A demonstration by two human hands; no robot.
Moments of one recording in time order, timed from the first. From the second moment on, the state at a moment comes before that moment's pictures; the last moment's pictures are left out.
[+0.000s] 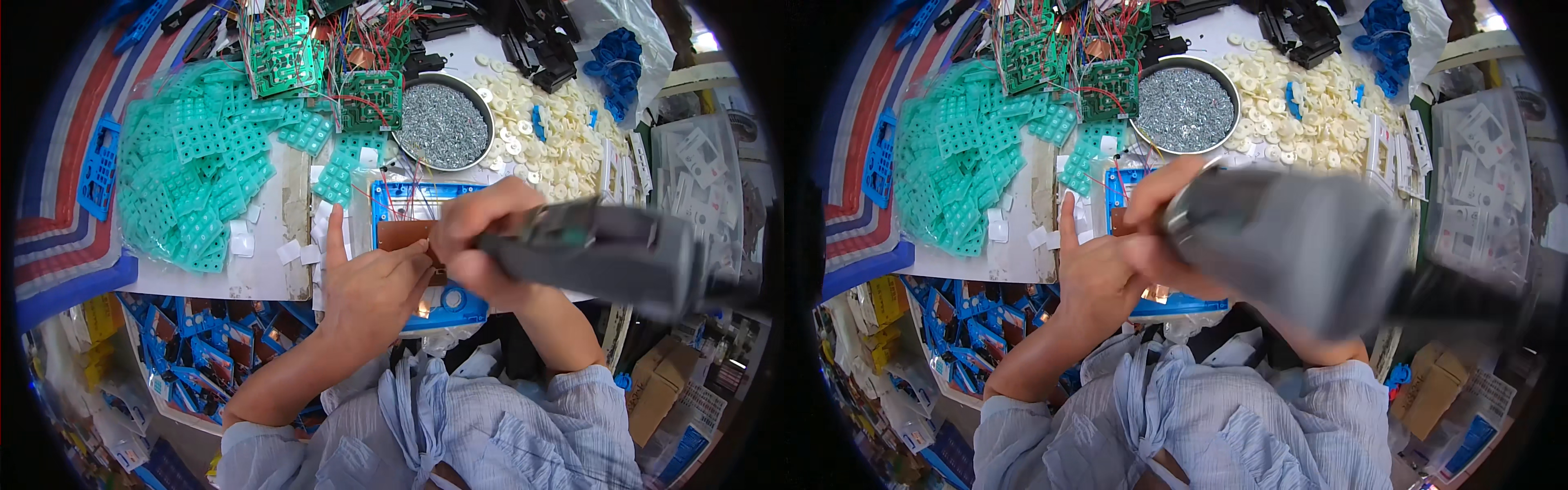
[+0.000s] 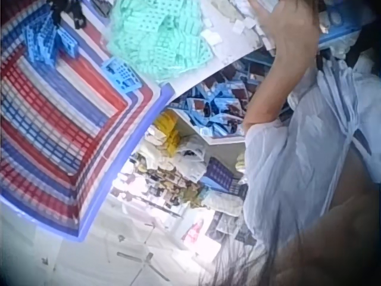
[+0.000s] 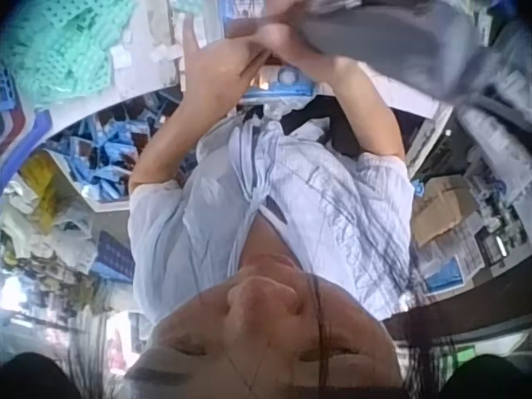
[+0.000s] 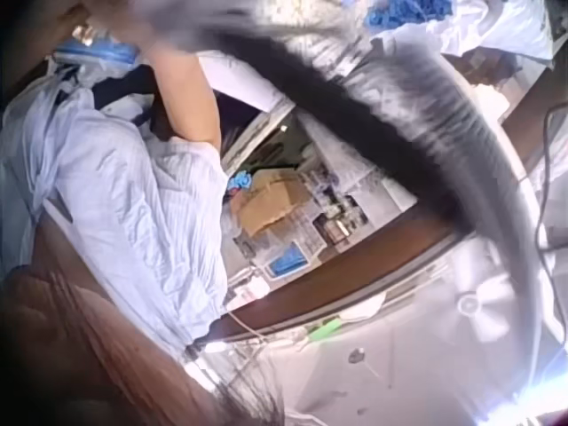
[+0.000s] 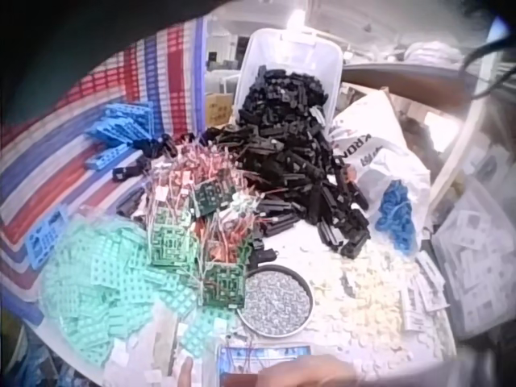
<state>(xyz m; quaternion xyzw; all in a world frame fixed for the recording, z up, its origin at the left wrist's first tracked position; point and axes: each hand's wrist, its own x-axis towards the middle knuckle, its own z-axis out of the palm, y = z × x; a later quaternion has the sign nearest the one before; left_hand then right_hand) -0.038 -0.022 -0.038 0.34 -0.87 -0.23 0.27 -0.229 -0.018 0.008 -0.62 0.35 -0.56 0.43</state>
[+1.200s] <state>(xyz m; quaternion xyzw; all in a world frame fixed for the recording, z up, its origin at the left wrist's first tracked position) -0.060 -0.096 0.003 0.14 -0.91 -0.26 0.28 -0.260 -0.003 0.056 -0.55 0.25 -0.63 0.49</state>
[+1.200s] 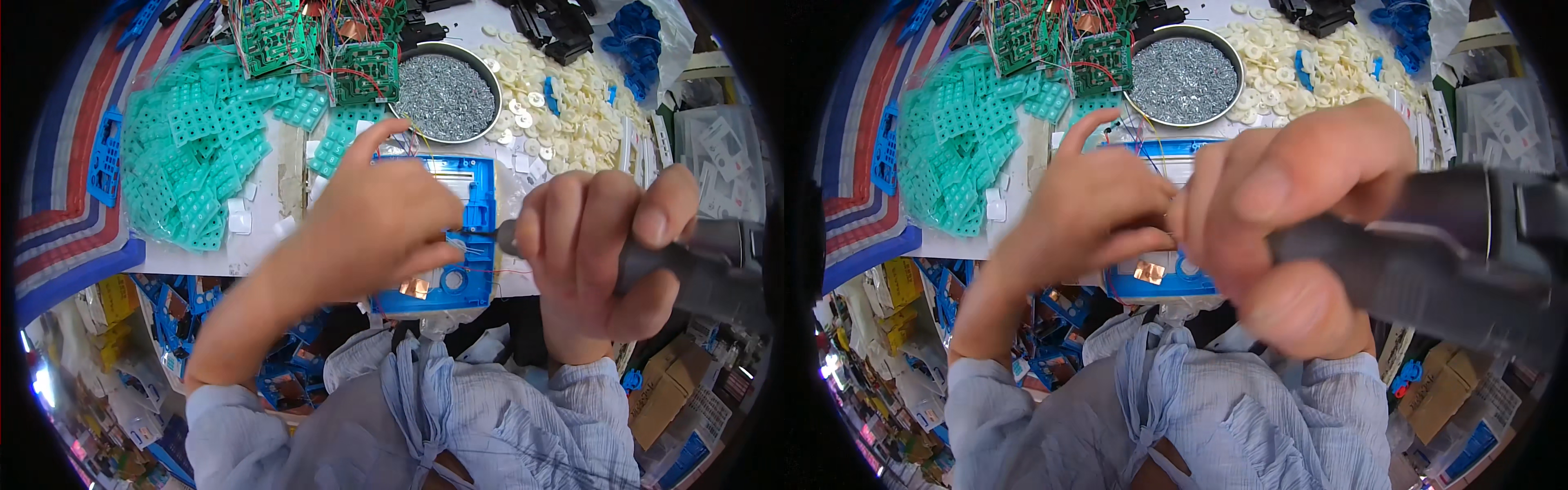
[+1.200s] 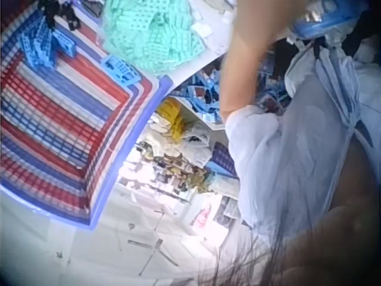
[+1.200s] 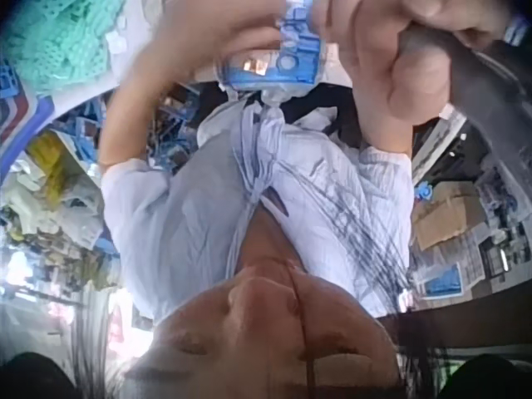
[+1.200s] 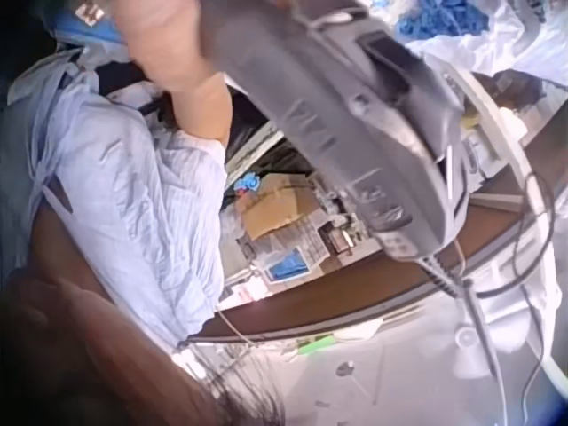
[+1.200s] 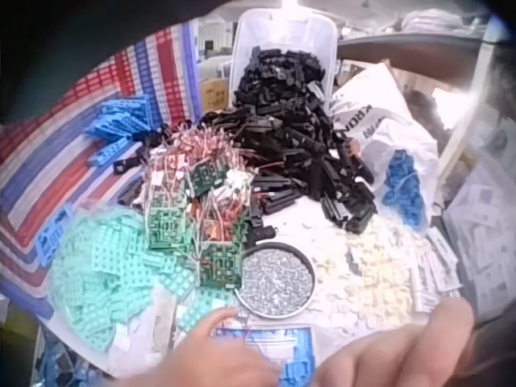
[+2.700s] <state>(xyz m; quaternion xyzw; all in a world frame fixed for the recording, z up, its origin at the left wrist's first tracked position) -0.001 -0.069 -0.022 0.27 -0.89 -0.22 0.30 -0.198 -0.002 0.027 -0.58 0.29 -0.55 0.52</state>
